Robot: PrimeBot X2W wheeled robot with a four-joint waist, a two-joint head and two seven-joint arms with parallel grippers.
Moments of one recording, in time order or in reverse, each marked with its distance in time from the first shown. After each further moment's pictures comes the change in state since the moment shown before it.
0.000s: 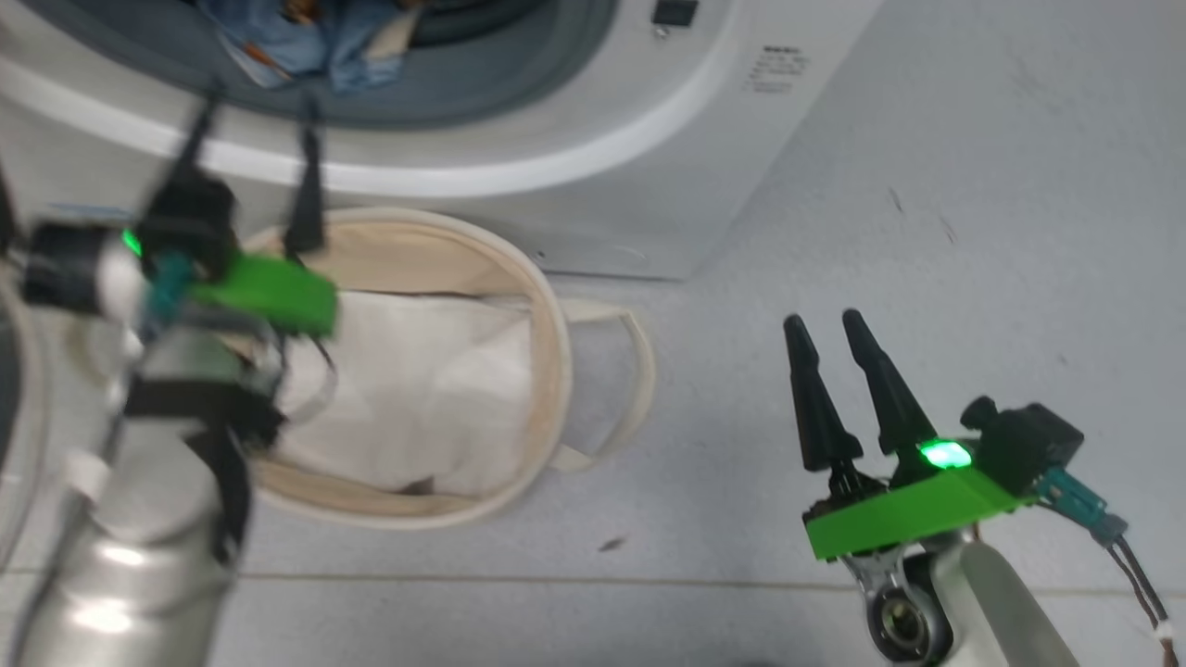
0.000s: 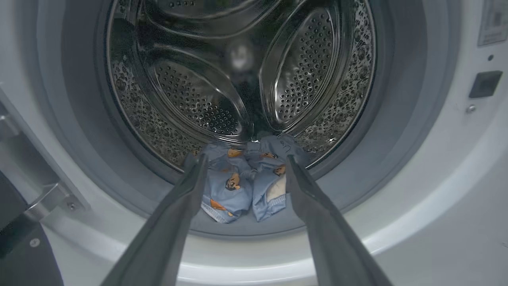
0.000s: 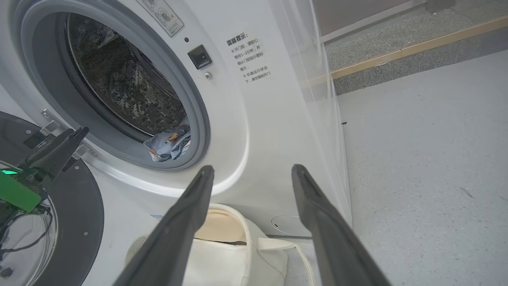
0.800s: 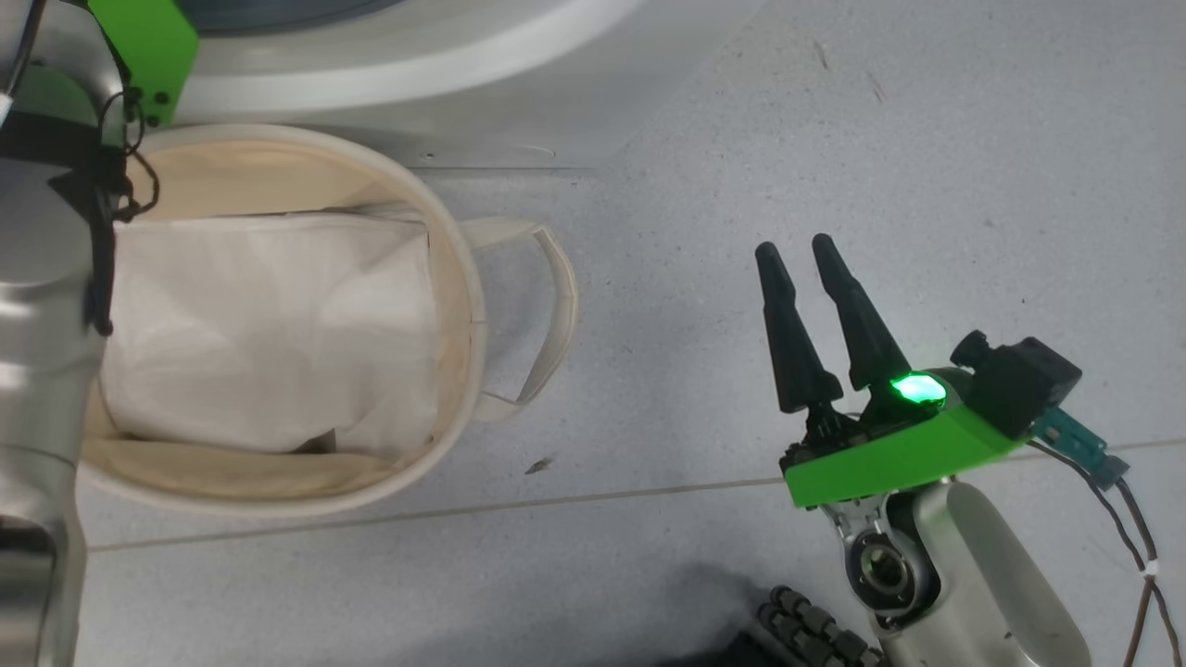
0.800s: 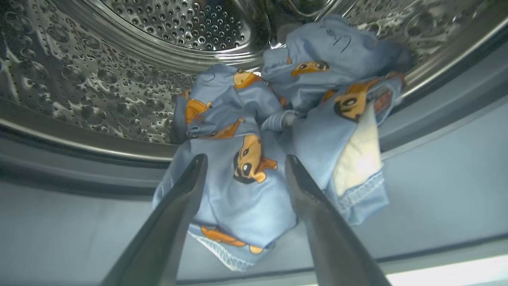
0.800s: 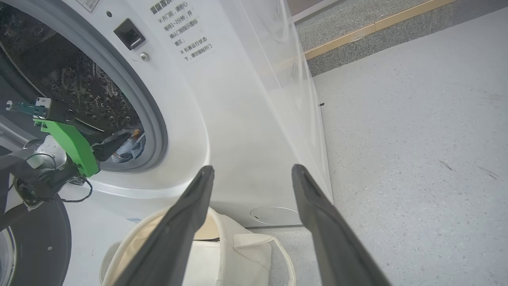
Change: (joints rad) left arm -0.518 0.103 -0.101 0.436 0.190 0.058 0.312; right arm -0.115 -0.001 0.065 -0.032 0.095 0.000 0.000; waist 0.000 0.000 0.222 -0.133
